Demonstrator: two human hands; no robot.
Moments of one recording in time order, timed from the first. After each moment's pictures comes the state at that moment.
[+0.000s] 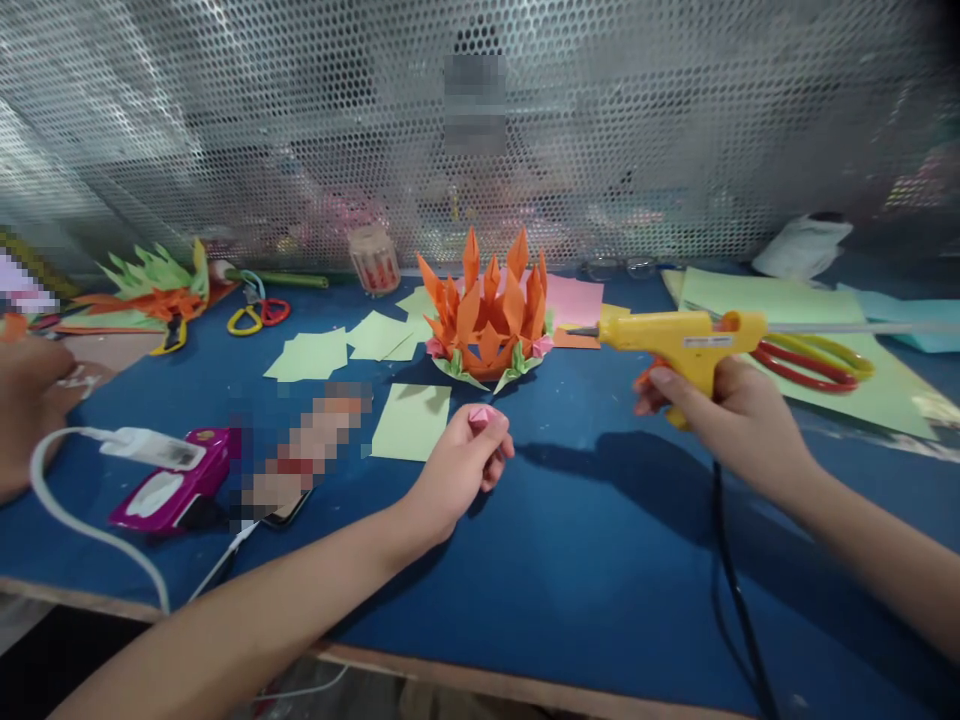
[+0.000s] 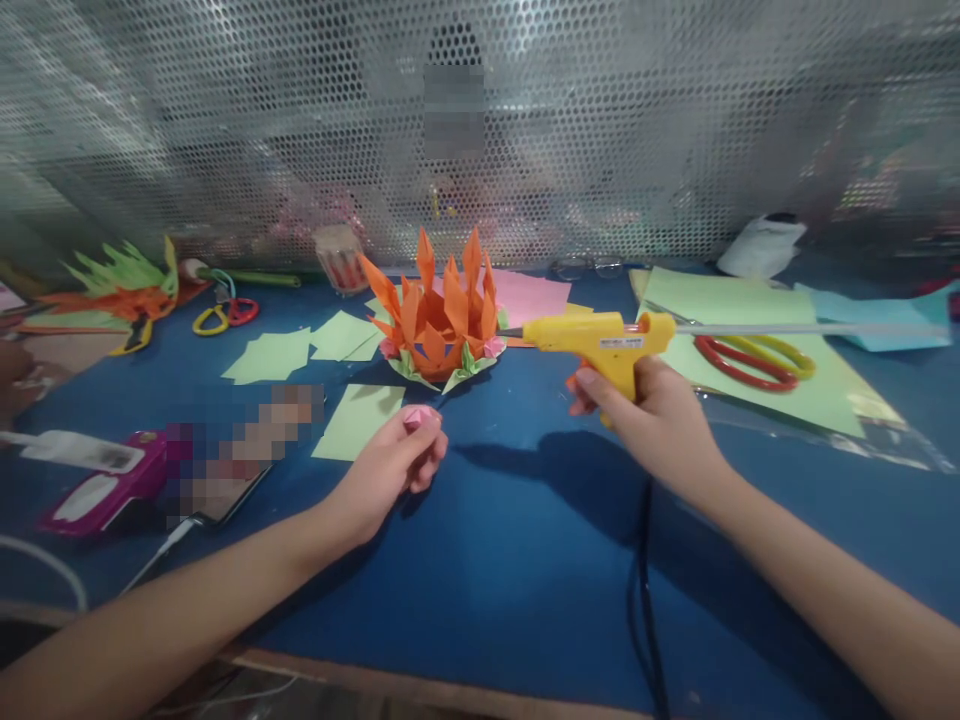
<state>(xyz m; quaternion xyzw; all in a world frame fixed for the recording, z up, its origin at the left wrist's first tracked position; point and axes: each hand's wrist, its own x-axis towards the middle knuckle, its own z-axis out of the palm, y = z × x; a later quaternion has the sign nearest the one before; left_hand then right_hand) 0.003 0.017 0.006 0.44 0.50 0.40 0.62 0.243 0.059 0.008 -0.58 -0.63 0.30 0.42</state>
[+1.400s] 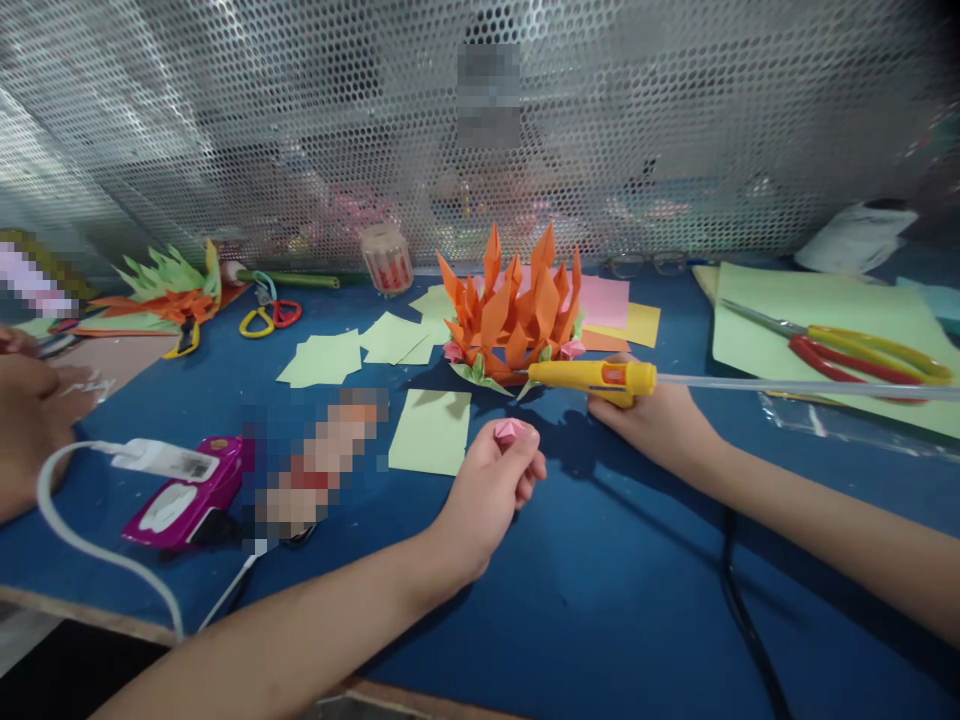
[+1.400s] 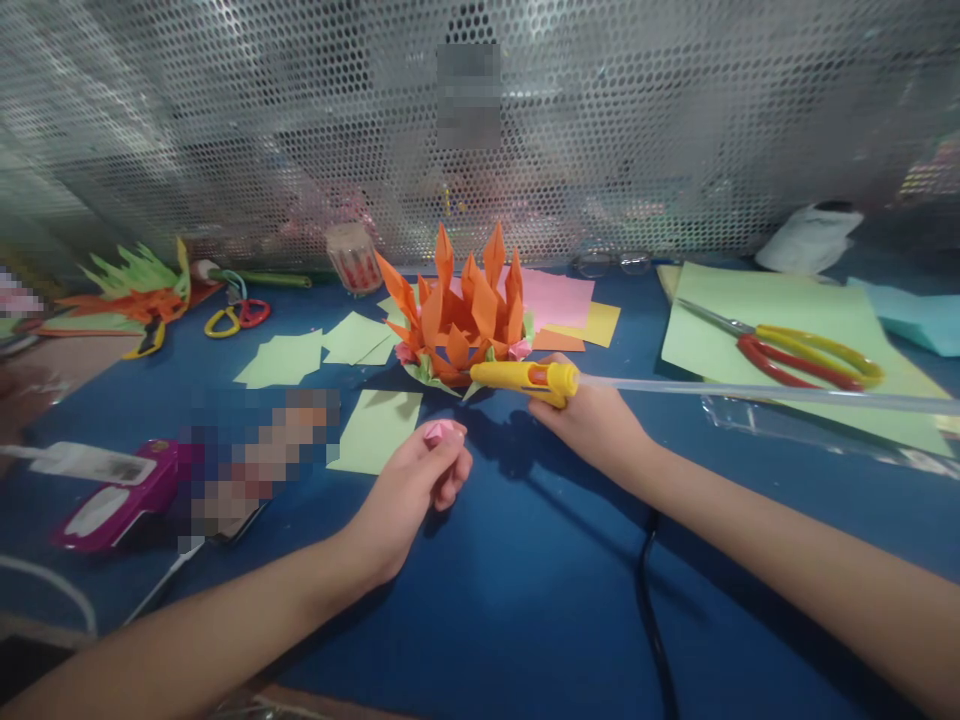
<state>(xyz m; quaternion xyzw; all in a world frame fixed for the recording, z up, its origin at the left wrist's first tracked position) 0.004 0.015 0.006 0.39 0.51 0.42 0.64 0.195 0.101 -0.032 -0.57 -0.76 0.08 0.30</state>
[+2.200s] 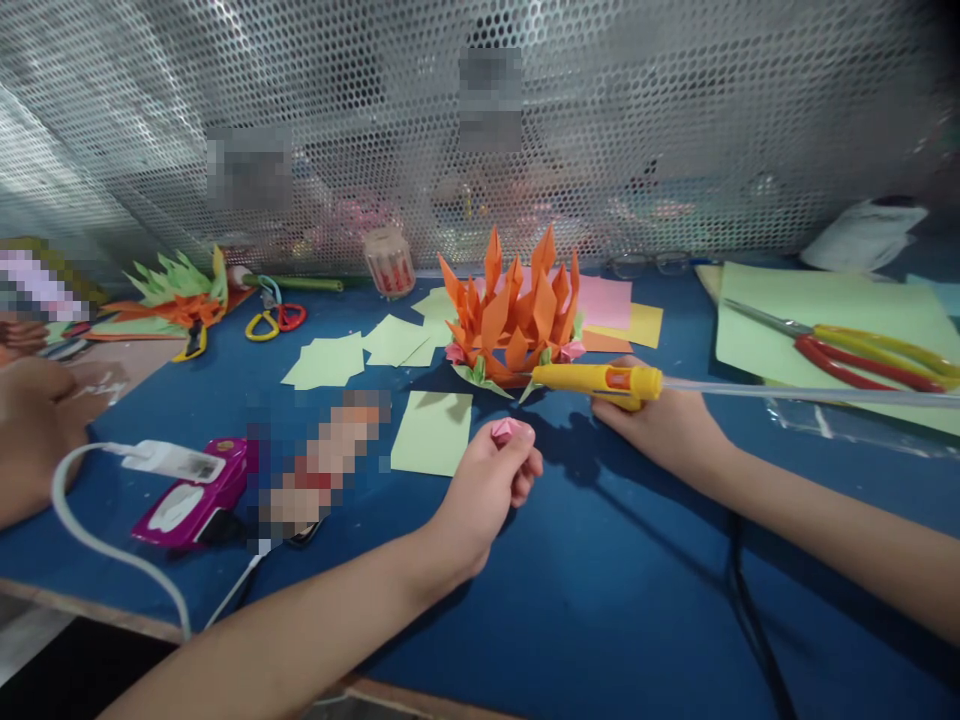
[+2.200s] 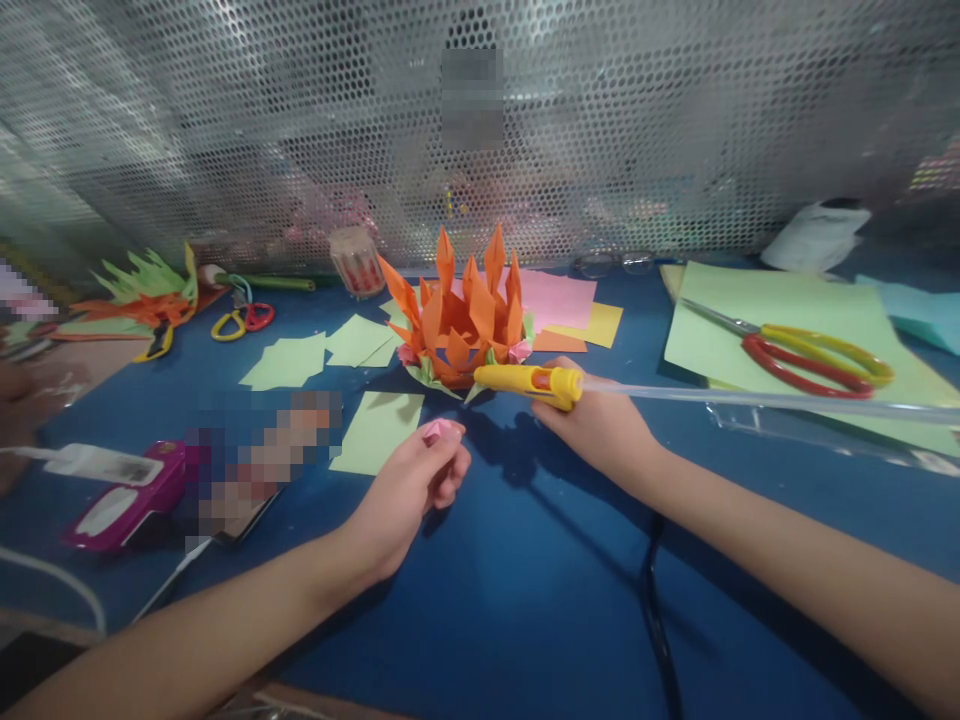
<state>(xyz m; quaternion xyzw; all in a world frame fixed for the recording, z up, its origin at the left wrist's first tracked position) 0.002 0.017 0.008 0.37 0.51 0.42 0.65 0.197 0.097 -0.031 -0.58 -0.76 0.06 0.29</state>
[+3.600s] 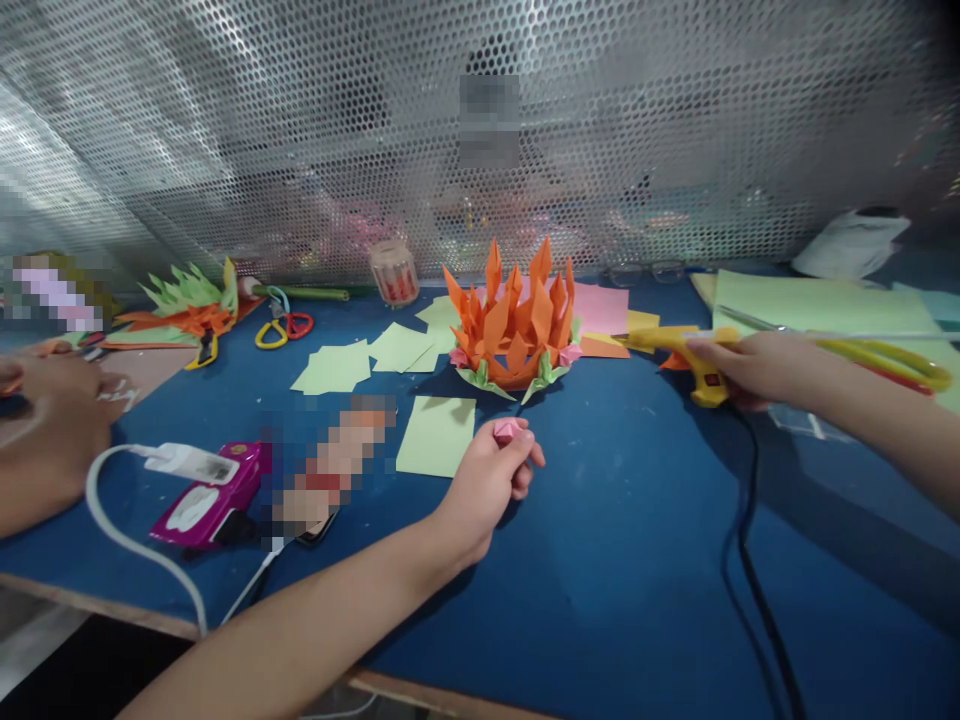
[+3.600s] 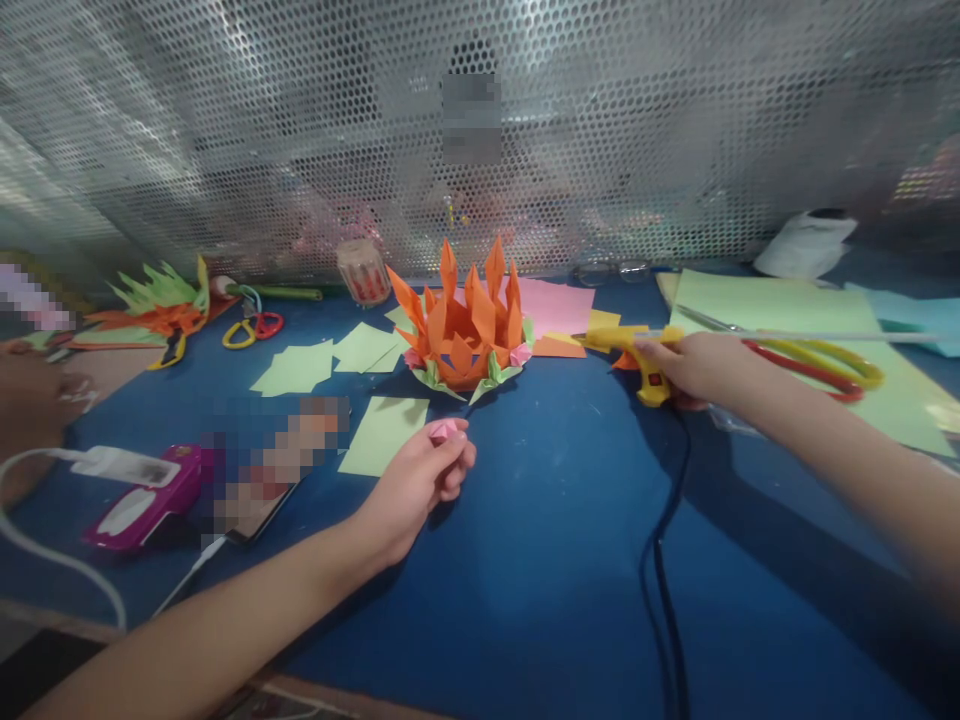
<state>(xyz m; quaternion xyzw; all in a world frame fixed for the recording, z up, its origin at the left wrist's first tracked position) 0.000 0.021 0.008 0.37 0.51 0.42 0.65 0.309 0.162 -0.010 -0.77 -0.62 0.12 0.12</state>
